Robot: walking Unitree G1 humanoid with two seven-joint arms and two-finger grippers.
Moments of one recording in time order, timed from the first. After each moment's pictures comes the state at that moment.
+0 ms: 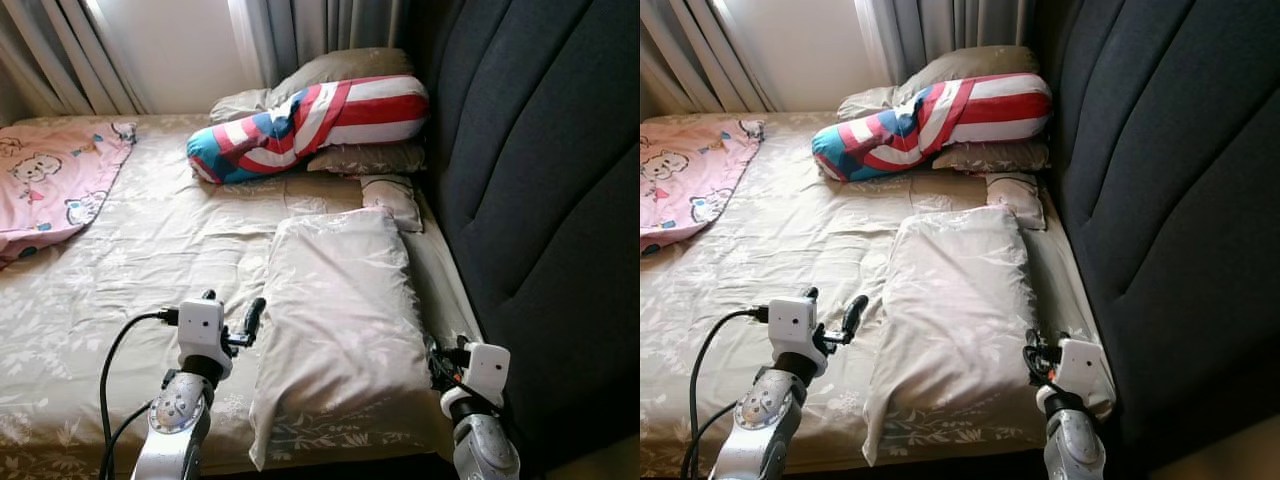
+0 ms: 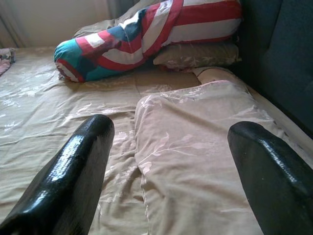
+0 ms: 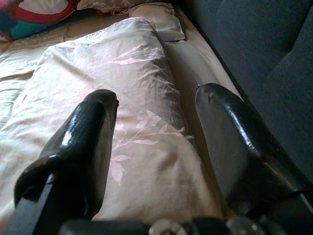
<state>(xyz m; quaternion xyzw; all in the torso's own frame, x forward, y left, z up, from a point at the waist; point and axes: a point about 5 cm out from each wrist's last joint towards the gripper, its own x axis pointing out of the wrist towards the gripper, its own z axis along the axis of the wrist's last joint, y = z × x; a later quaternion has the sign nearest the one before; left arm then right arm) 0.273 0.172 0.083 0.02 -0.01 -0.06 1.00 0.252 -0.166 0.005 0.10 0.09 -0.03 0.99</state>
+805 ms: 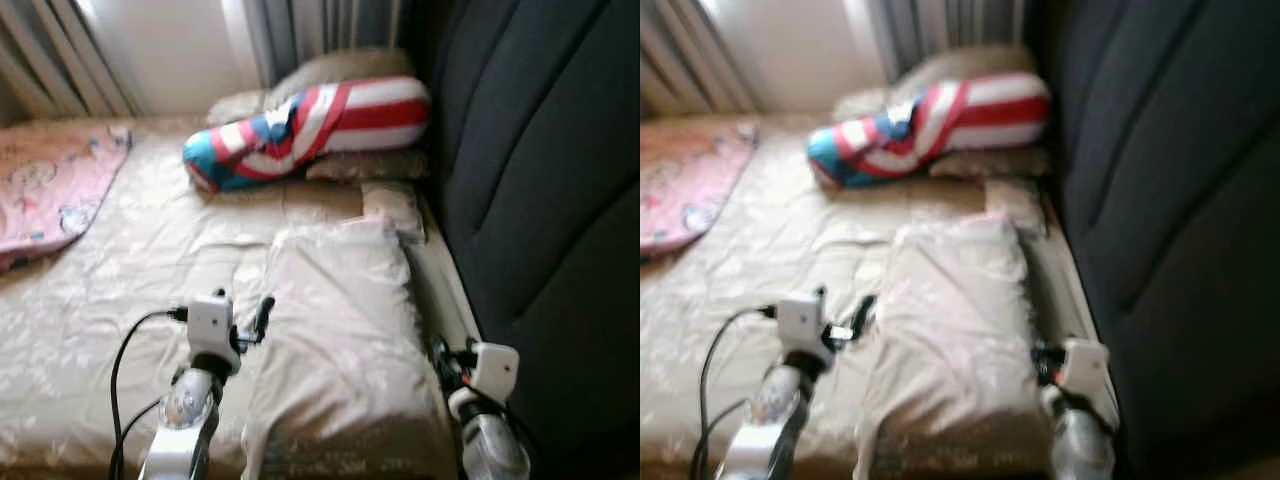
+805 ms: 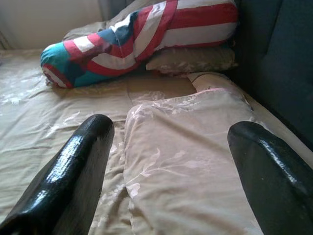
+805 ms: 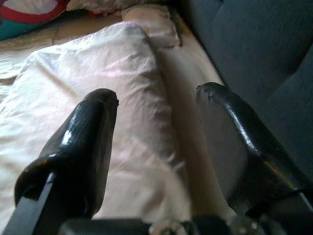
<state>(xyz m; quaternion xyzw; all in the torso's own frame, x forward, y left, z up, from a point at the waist) 0.275 0.162 0.085 0.01 -0.02 -0.08 1.00 0.250 -0.175 0.006 0.09 0.09 -0.04 0.99</state>
